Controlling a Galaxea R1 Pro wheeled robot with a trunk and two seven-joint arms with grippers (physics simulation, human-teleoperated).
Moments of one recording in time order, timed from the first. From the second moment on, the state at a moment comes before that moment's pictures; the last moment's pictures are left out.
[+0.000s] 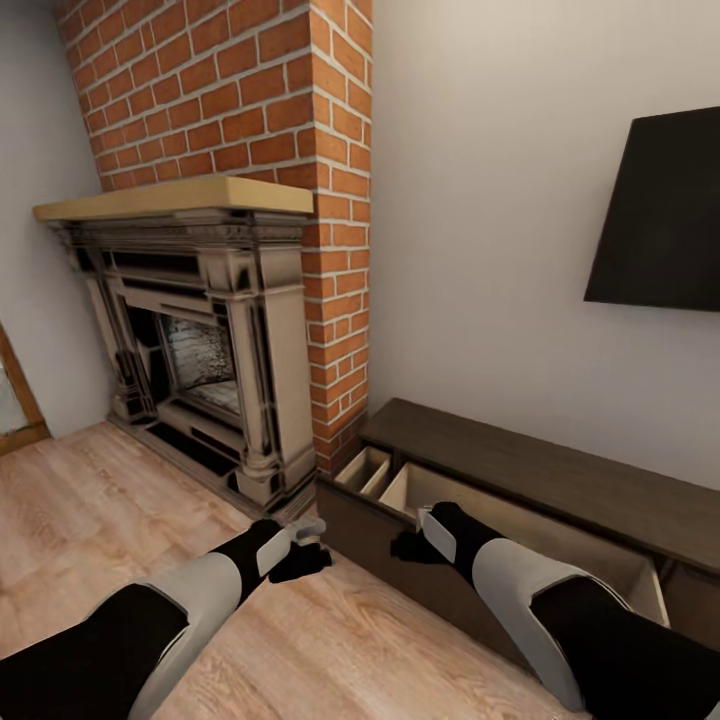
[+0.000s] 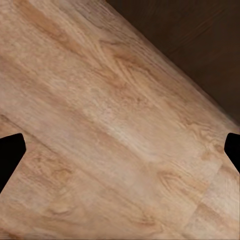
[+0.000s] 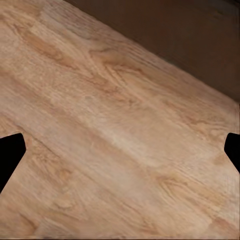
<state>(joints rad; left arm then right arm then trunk) -0.95 -0.14 -0.43 -0.03 0.71 0.48 0.06 -0.99 0.16 0.30 -0.08 -0.47 0.57 -0.12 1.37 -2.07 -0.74</state>
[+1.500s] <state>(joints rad) -0.70 -0.10 -0.43 0.04 0.72 0.26 0.06 -0.54 0.03 0.45 -0.08 -0.47 0.24 -0.03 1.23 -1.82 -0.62</state>
